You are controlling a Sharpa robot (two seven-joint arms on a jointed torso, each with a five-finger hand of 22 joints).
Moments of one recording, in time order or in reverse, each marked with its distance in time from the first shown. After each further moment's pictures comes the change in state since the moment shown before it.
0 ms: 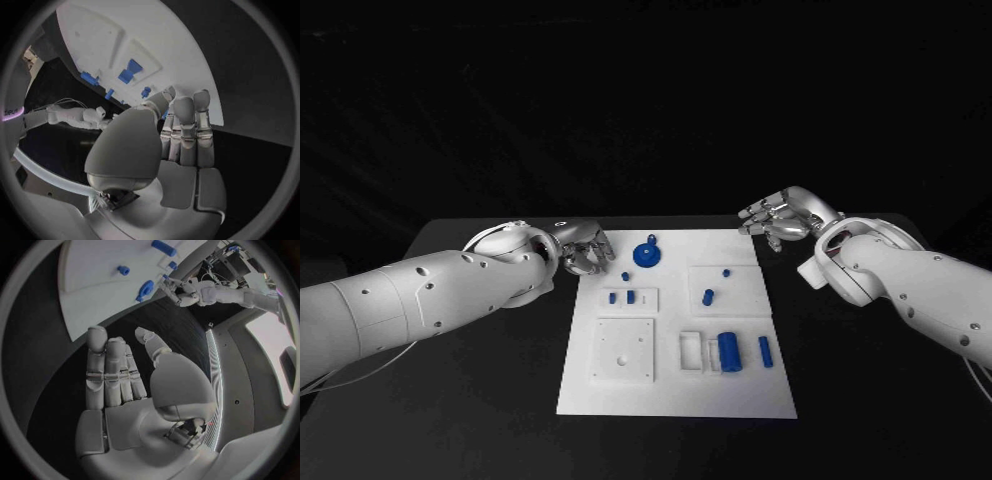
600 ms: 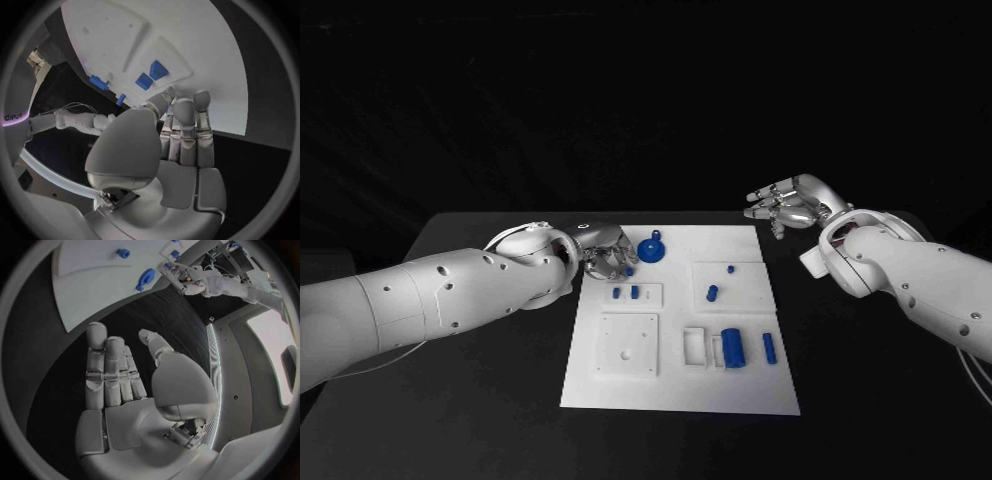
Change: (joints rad) left arm 0.000 0.023 -0.022 0.055 -0.027 0.002 0.006; left_hand -0.013 0.006 -0.011 0.000 -0.011 -0.050 -0.026 0.000 0.000 0.006 0.000 0.000 0.000 0.015 -0.003 0.027 0.010 0.000 0.000 0.000 0.012 0.000; right arm 0.014 0.030 0.000 -0.047 0.053 -0.056 0.026; right_hand -0.016 -0.026 -0.031 0.095 0.055 -0.055 0.014 -0.006 -0.008 -0.053 0.020 0.003 0.002 -0.008 0.008 -0.029 0.010 -0.013 0.000 -0.007 -0.100 -0.030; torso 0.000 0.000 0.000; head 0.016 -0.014
